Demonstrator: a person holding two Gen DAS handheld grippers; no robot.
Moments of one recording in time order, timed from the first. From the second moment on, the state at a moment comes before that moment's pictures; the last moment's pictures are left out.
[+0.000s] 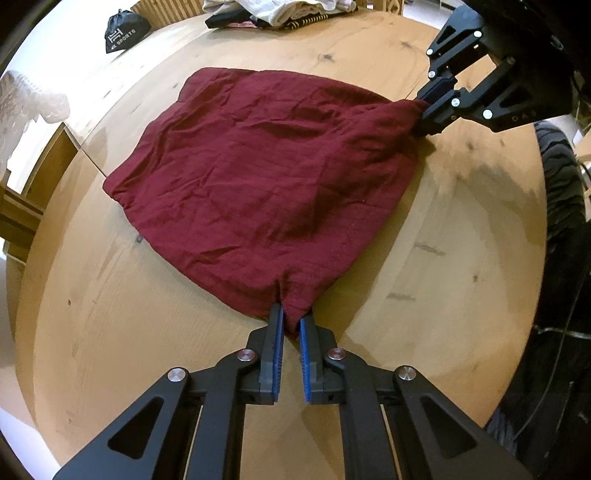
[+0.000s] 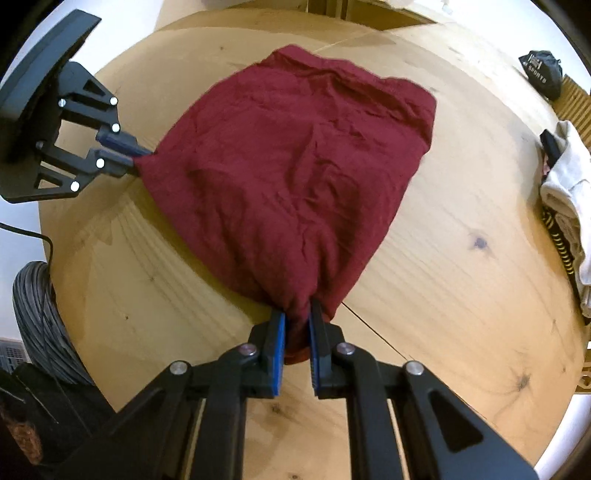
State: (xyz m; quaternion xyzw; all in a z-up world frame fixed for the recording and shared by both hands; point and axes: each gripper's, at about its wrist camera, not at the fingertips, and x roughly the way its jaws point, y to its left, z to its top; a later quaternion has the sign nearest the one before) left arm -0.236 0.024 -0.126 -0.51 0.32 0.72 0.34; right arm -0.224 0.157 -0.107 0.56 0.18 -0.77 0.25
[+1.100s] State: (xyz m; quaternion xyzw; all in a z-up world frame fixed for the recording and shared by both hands) left arm -0.444 -0.046 -0.090 -0.52 0.19 0.78 0.29; right arm -0.425 0.161 -0.076 0.61 0.08 -0.76 0.23
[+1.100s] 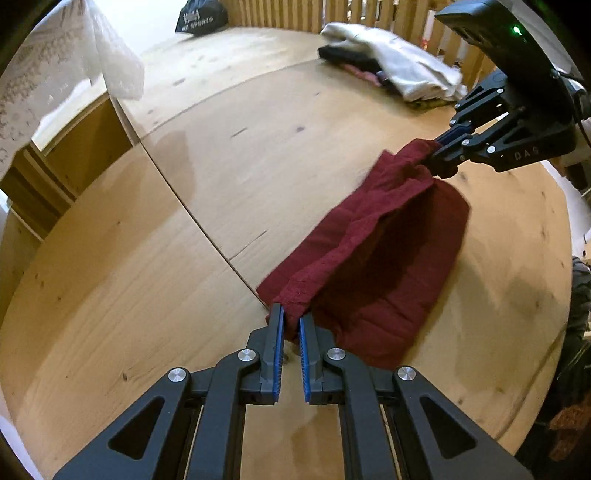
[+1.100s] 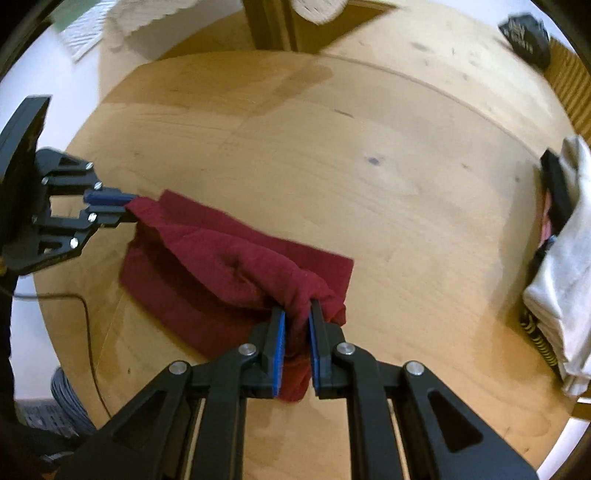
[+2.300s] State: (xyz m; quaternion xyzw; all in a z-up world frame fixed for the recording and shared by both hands) left arm -0.393 -0.004 -0.081 -0.46 0.23 0.80 0.31; right arm -0.375 0.144 -0.060 0.50 0.11 -0.82 0.24
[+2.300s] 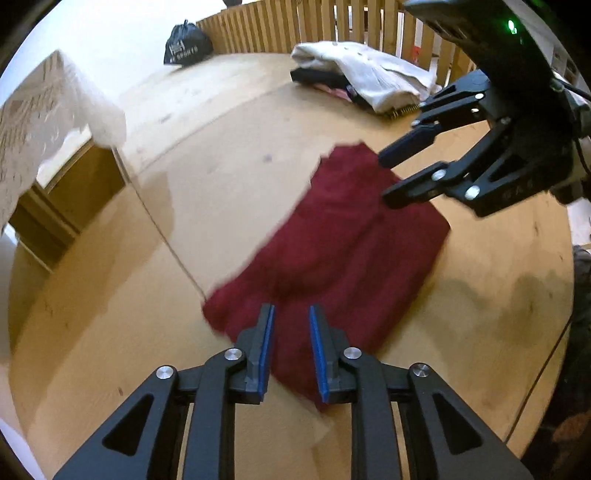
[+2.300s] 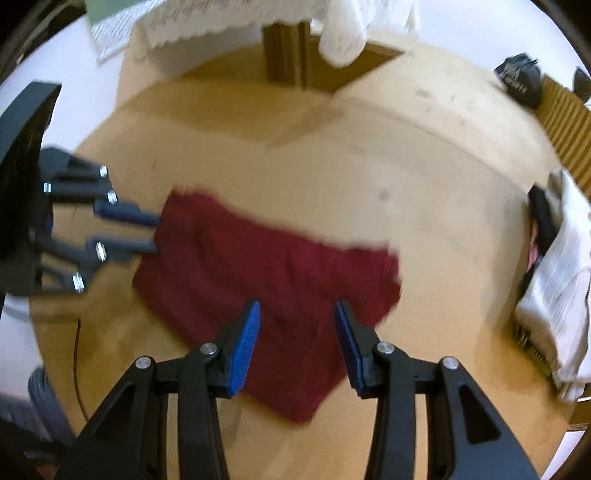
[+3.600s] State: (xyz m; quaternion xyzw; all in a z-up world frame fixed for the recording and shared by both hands) left arm -0.423 -0.051 -0.127 -0.57 0.03 0.80 0.16; right arm -0.388 0.180 -0.120 0.55 -0.12 -0.81 0.17
